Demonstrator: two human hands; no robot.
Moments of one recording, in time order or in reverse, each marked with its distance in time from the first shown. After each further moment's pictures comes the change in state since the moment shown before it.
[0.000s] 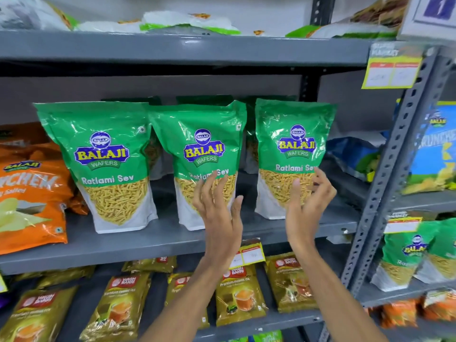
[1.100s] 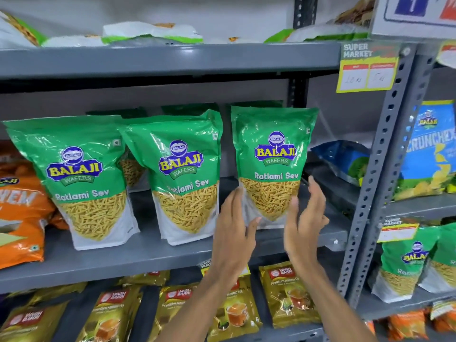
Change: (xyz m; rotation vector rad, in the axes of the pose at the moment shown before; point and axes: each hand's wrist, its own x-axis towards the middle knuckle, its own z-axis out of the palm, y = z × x) left_hand -0.011 0.024 0.056 0.108 -0.272 0.056; right_hand 0.021 0.036 -0.036 -0.187 -0.144 -0.084
